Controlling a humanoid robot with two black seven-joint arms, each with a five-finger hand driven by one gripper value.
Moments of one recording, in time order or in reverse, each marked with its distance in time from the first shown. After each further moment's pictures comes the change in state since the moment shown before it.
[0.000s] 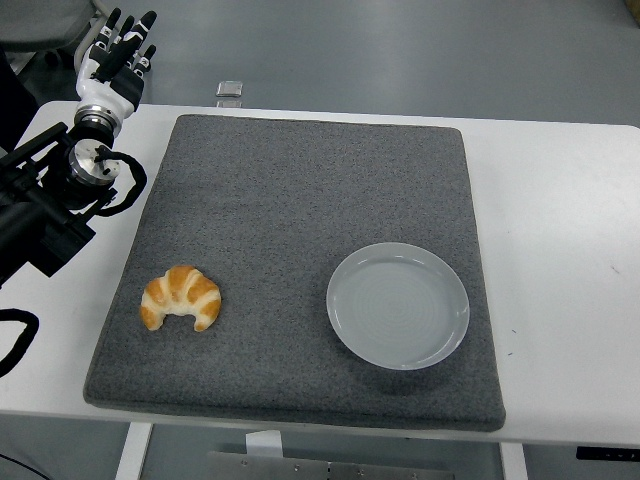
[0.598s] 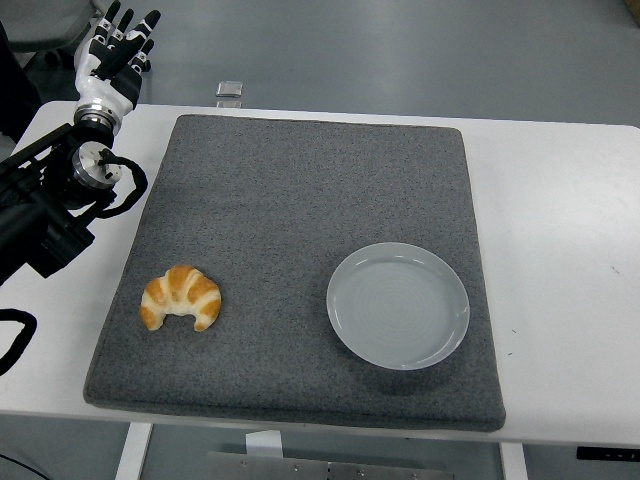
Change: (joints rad) left arm -0.006 0.003 0.036 0.006 0.104 -0.001 -0.047; right arm 0.000 0.000 0.000 0.000 0.000 0.001 0.000
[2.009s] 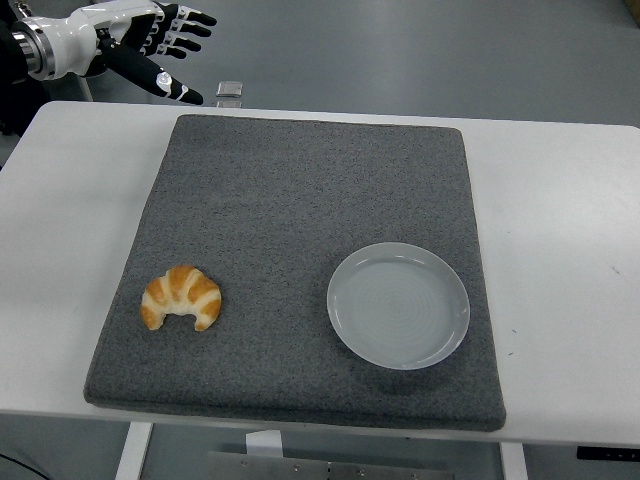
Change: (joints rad) left arm -0.644 0.623 0.906 -0.752 0.543 -0.141 0.368; right arm 0.000 0.000 0.000 0.000 0.000 -0.001 0.000
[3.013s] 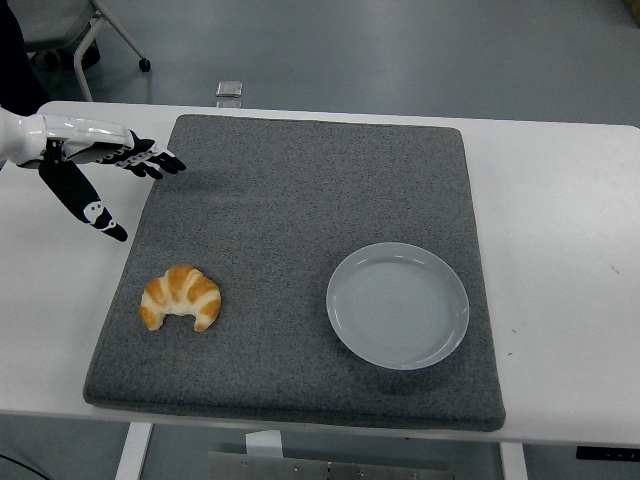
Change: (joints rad) left arm -0.013 0.274 0.082 -0.284 0.389 -0.297 0.009; right arm 0.000 0.000 0.000 0.000 0.000 0.000 0.000
